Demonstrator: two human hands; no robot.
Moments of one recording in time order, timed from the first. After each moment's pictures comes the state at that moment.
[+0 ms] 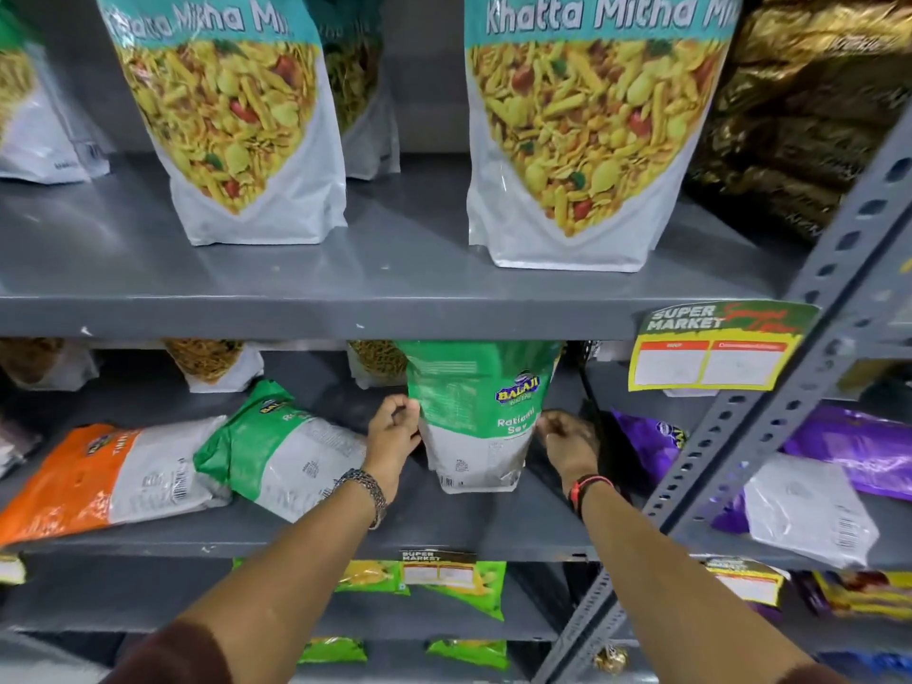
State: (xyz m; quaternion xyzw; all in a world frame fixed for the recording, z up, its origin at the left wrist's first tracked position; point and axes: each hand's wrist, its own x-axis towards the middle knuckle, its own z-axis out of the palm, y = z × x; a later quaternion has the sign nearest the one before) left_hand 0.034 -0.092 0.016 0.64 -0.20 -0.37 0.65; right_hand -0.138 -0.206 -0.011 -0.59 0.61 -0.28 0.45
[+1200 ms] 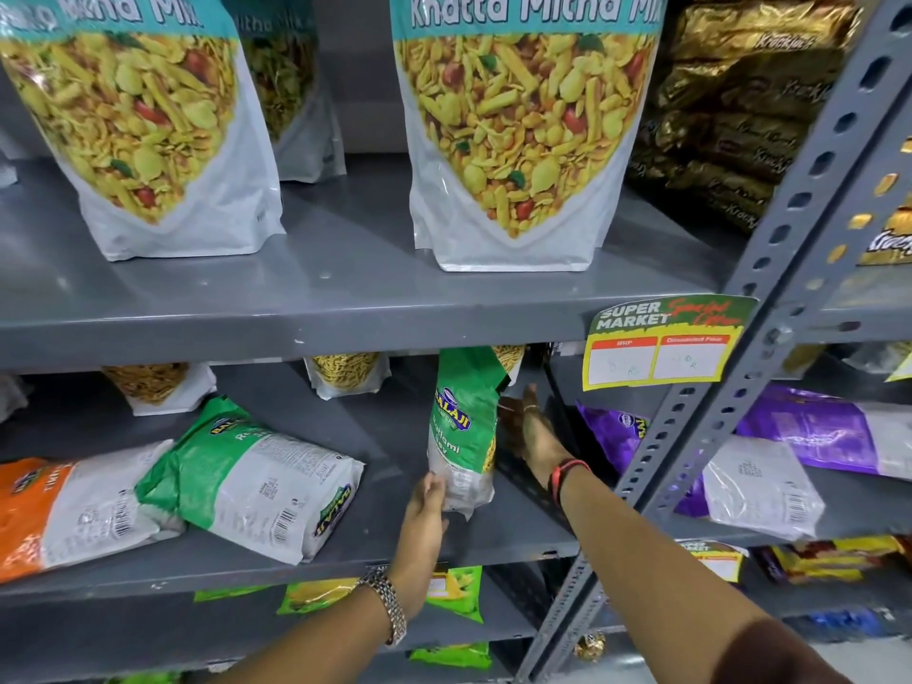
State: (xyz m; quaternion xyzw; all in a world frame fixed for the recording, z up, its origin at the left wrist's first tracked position) left_hand -0.053 -0.069 -0.031 0.63 -0.15 -0.50 0.58; right_hand -0.137 -0.214 0.009 -0.44 0.54 -0.26 0.67
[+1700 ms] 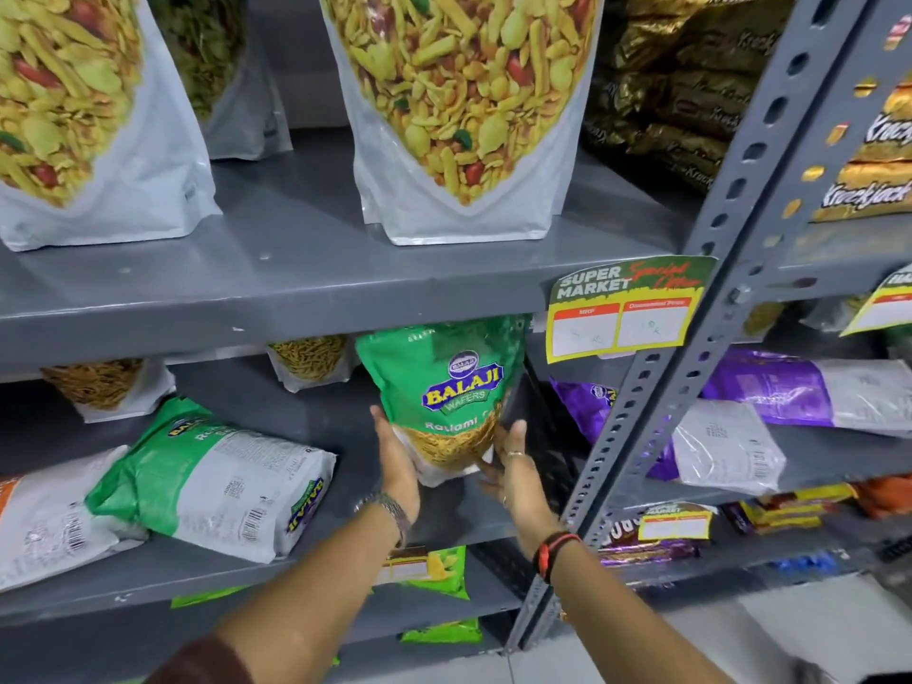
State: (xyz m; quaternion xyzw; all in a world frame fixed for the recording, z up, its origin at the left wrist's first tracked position) left_hand -0.036 -0.129 -0.012 0.52 -0.11 -0.47 0.70; right_hand -0.165 -0.138 -0.011 -0.43 0.49 -0.35 0.67
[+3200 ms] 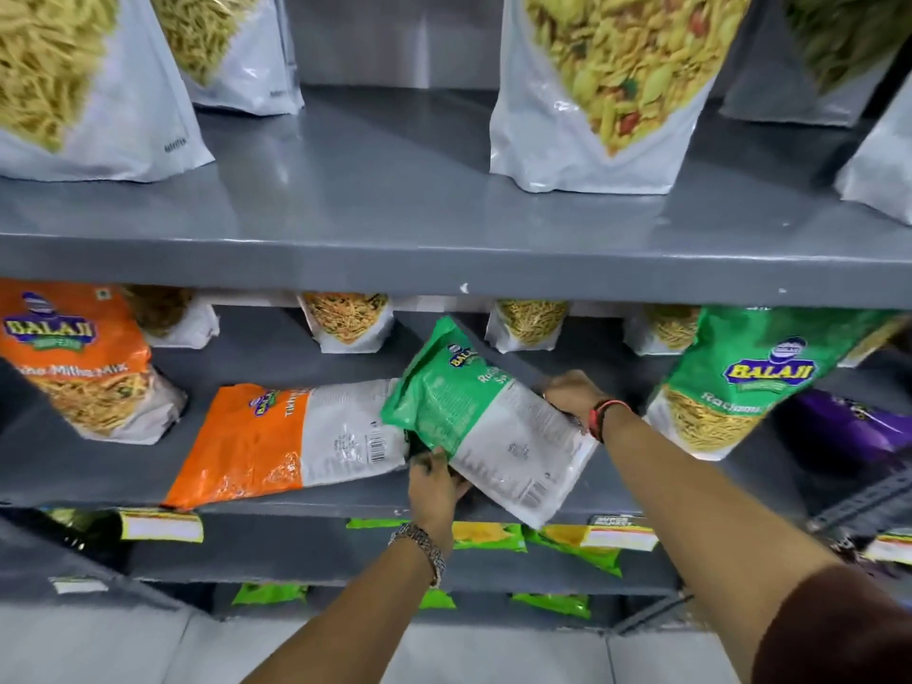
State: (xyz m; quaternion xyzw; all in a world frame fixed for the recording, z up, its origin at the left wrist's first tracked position) left_hand 0.181 0.054 -0.049 0.60 0.01 -0.43 0.68; right_hand 0.082 -0.124 -0.002 -0.69 0.58 -0.09 0.43
